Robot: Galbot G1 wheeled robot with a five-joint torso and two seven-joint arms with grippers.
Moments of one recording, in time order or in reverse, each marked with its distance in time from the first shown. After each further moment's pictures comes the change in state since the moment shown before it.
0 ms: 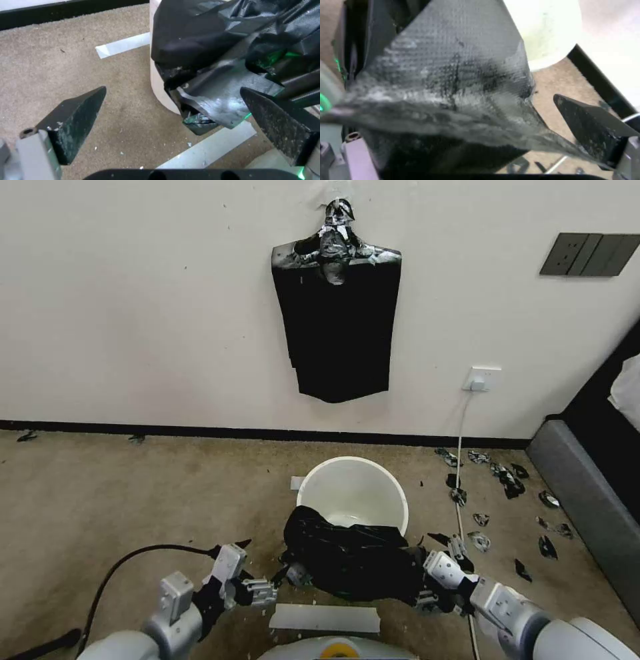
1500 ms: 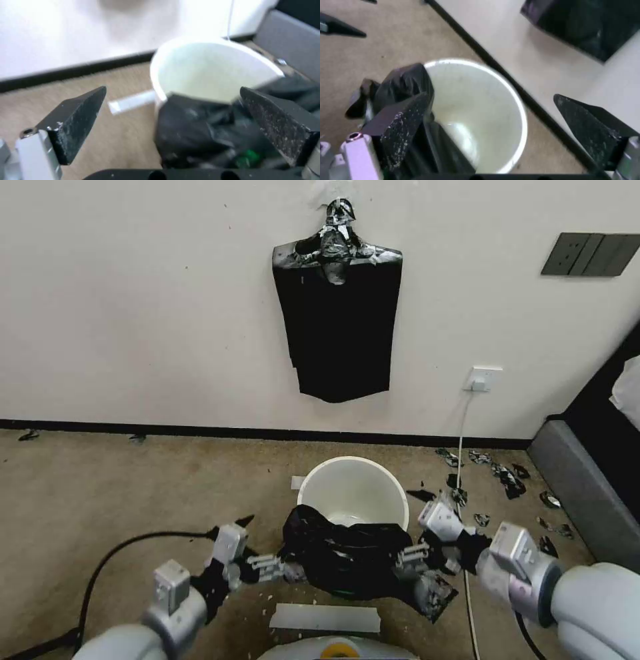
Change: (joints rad) left arm -0.022 -0.108 -0.061 -0.144 -0.015 -0.023 -0.014; right arm 0.287 -0.138 0.034 0.105 0.359 0.008 0.036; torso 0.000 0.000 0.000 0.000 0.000
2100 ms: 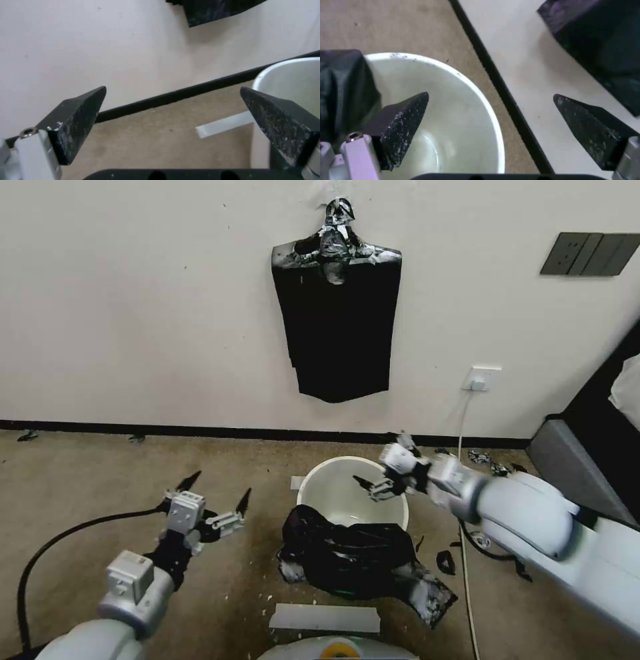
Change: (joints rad) left arm 0.026 -0.079 -0.107 -0.017 0.205 -0.163 -0.158; right arm 0.940 0.056 -0.807 -0.396 -0.045 -0.072 -0.040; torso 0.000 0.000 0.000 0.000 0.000
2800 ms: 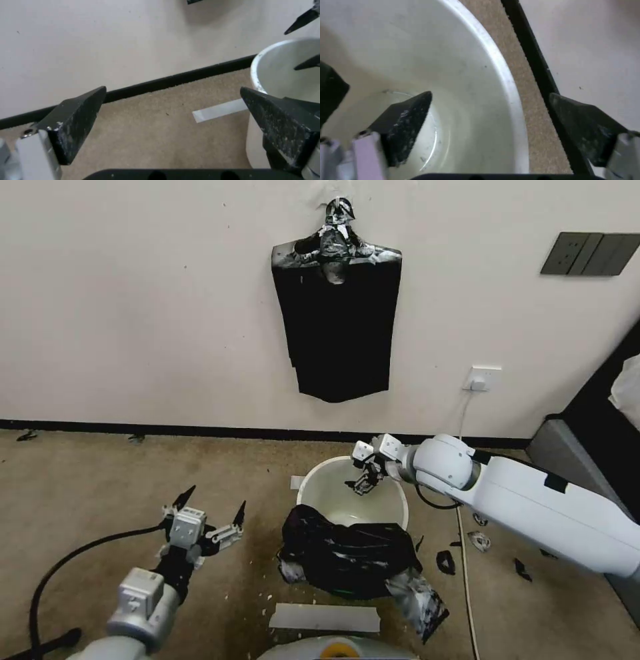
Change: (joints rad) left arm 0.021 -0.061 0.053 0.046 0.065 -0.016 -0.003; right arm 0.304 0.173 -0.322 -0.390 0.030 -0.047 -0.111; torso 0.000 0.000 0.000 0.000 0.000
